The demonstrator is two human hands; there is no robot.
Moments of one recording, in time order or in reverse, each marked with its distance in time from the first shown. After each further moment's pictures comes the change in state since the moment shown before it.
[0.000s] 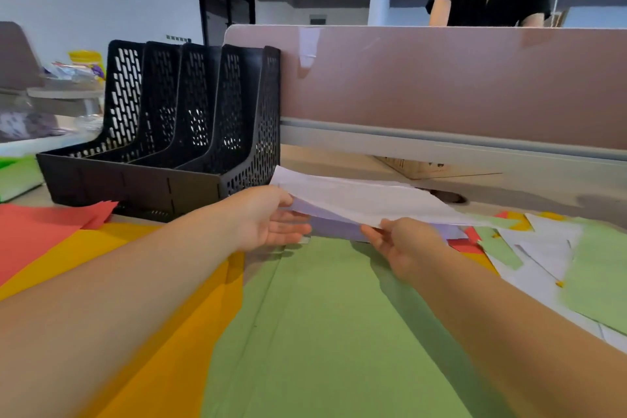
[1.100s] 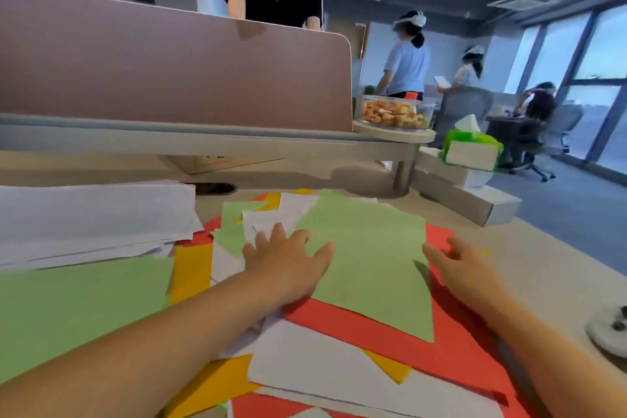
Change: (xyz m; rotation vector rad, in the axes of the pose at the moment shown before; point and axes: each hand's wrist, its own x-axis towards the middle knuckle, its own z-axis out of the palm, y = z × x) left_hand -0.025 -0.072 0.364 1.270 -0.211 0.563; right_hand -0.063 -0.135 -0.397 -1.140 0.715 -0.382
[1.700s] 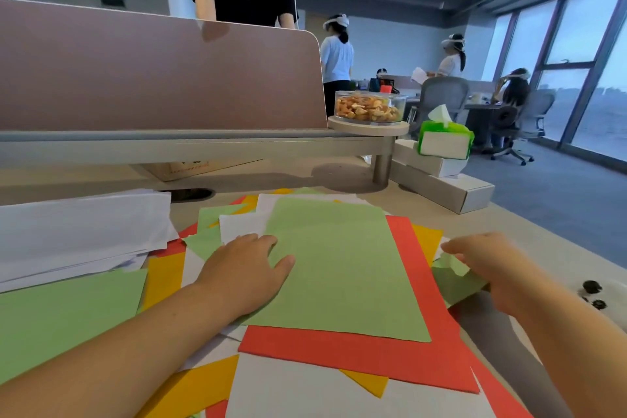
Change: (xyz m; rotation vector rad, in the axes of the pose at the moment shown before) left_hand -0.012 -0.018 -0.010 0.118 0.082 0.152; right_hand -0.007 -0.002 -0.050 0.357 0.023 0.419
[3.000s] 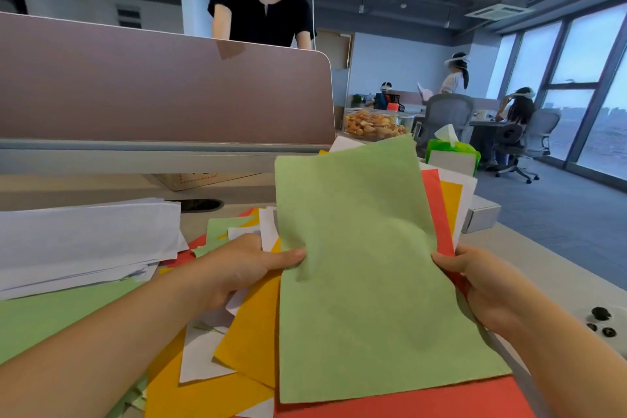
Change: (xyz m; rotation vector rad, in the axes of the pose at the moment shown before) left_hand 0.005 -0.003 -0.038 -1.182 -0.331 -0.201; right_hand -0.013 -0.006 0.008 0.477 -0.443 -0.008
